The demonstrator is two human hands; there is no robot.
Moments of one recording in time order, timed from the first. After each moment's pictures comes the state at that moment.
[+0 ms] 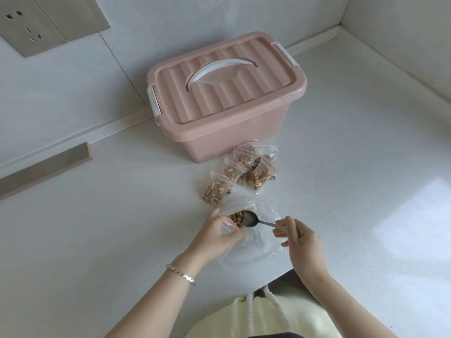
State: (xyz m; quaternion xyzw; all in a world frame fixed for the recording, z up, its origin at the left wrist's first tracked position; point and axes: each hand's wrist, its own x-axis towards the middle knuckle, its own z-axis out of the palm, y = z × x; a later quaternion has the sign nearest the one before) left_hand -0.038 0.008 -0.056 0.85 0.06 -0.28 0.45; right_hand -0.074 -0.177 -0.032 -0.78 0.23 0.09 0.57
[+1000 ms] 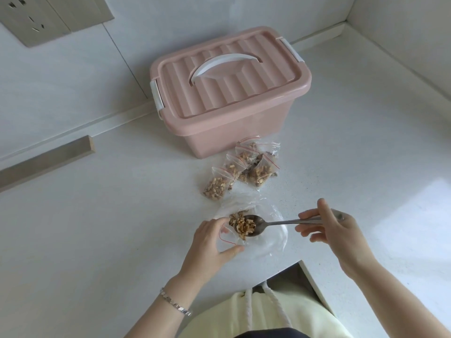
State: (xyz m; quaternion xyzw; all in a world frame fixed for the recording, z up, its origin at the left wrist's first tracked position) left_hand -0.079 0.018 -0.051 0.91 -0.06 -0.08 0.41; right_hand -0.060 -0.222 0.016 -0.71 0.24 0.14 0.64
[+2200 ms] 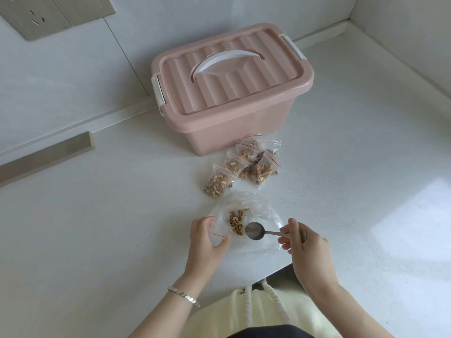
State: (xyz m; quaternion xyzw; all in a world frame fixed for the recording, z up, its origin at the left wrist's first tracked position) left_hand -0.086 0.016 -0.083 0.89 0.11 -0.05 0.45; right_hand -0.093 -0.176 -0.012 -0.83 0.22 0.08 0.50
